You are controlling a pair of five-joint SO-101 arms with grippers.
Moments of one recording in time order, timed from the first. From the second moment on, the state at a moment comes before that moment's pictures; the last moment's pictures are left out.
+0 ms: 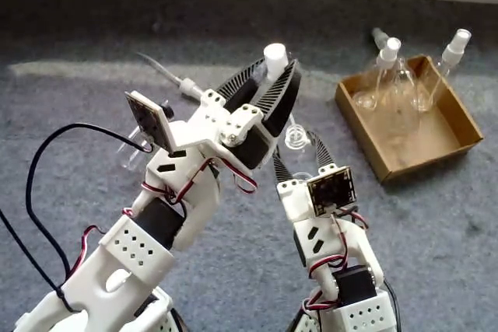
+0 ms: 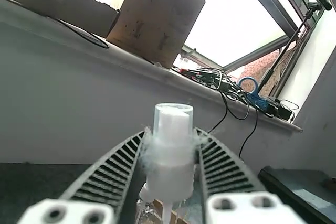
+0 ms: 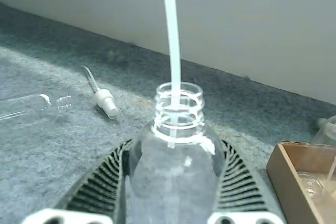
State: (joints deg) left arm 31.3 -52.0 56.4 -12.5 29.8; right arm -20.0 -104.5 95.7 25.1 10.0
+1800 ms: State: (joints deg) left arm 37.0 -52.0 74.9 -18.9 20.6; right arm -20.1 -104.5 95.7 27.1 10.2
